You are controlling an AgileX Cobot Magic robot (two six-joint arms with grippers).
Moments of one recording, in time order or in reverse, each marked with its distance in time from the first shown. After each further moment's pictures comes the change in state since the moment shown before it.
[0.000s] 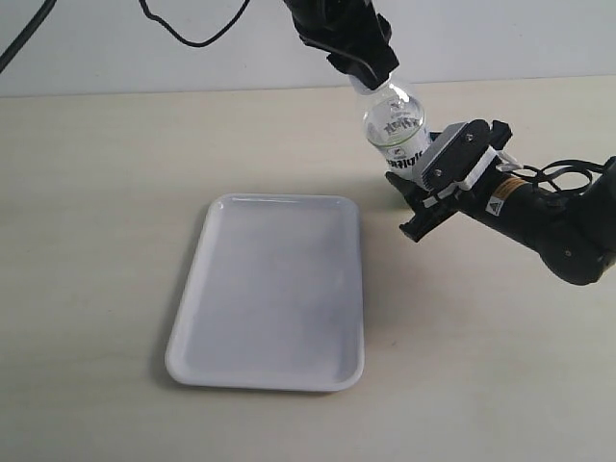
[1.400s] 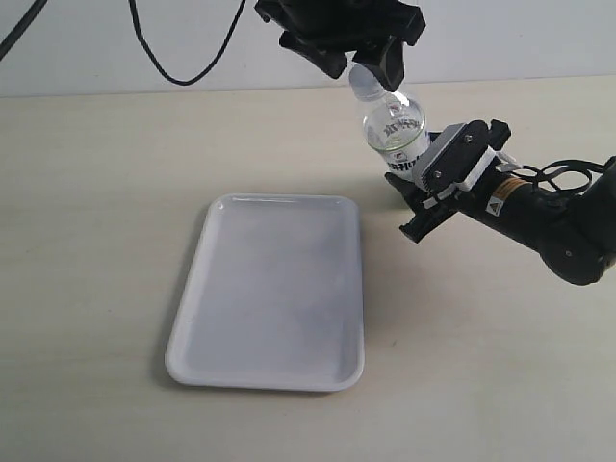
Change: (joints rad) left arm 0.010 -0.006 -0.008 -0.051 0.066 -0.394; right arm 0.000 0.000 0.000 -0.011 -0.002 -0.007
